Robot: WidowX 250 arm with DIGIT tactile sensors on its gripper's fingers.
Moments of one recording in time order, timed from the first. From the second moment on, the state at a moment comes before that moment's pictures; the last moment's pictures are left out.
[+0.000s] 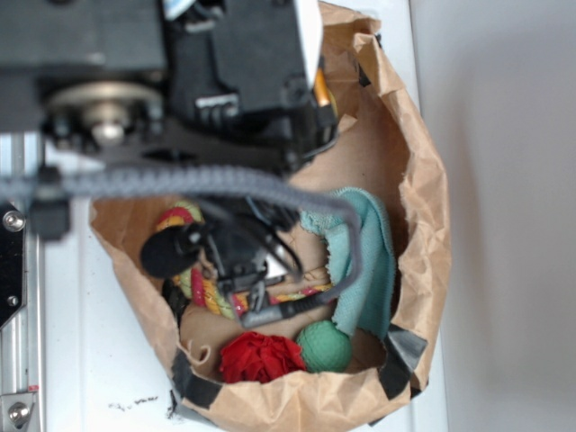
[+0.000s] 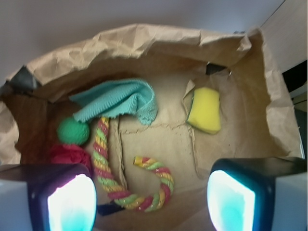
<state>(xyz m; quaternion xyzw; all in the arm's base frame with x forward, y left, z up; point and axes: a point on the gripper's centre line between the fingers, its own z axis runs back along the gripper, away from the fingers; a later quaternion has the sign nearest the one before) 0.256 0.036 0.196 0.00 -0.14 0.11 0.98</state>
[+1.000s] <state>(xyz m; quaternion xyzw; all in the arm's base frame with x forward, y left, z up) 0.276 0.088 0.151 0.02 -0.14 0.15 0.98</state>
